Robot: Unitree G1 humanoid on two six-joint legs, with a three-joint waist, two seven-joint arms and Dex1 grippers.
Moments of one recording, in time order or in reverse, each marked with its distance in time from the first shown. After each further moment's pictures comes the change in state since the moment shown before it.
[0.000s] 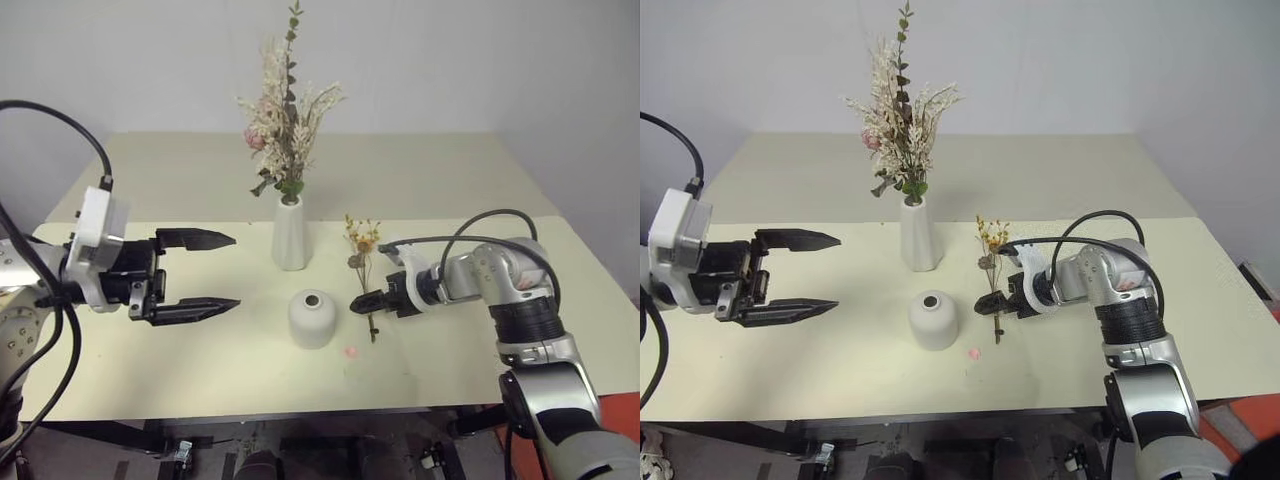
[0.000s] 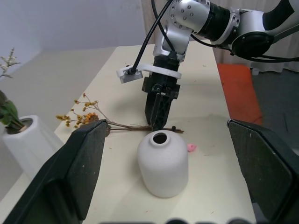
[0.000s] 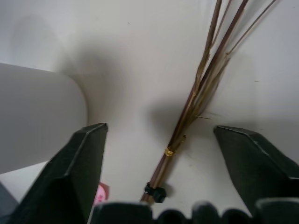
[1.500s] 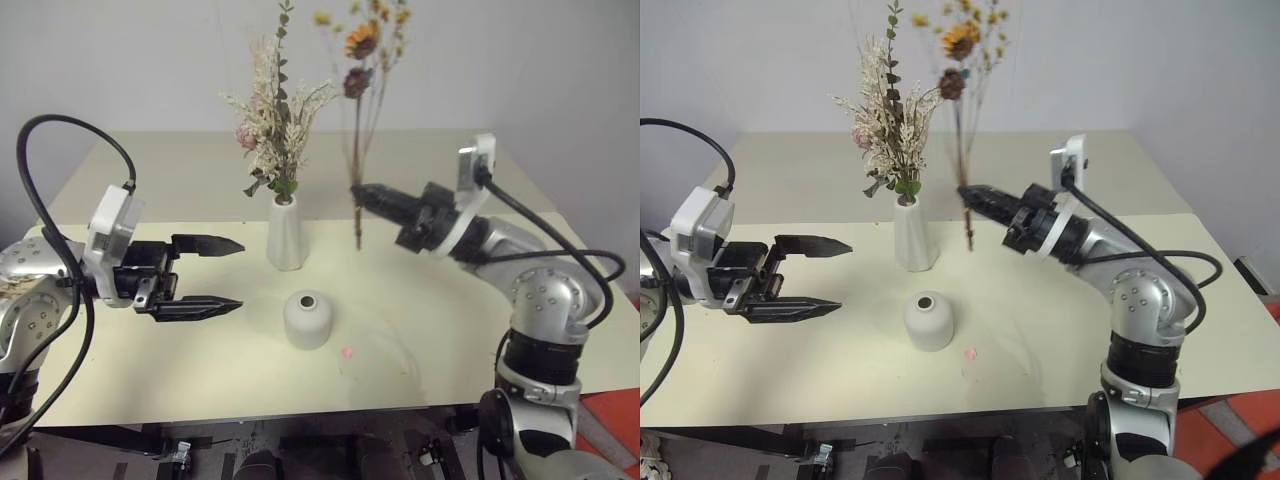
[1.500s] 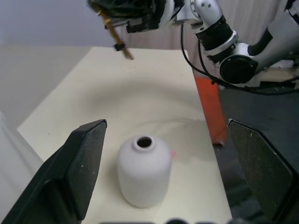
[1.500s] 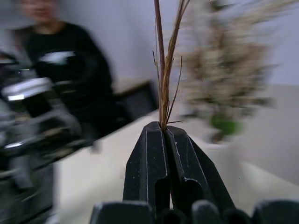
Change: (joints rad) left arm -0.093 0.018 -0.135 0.162 -0.026 0.008 -0.118; right arm 0.172 0.172 -0.387 -0.458 0.226 -0.563 0.316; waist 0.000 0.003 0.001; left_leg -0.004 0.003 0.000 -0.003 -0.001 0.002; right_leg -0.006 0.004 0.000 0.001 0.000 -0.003
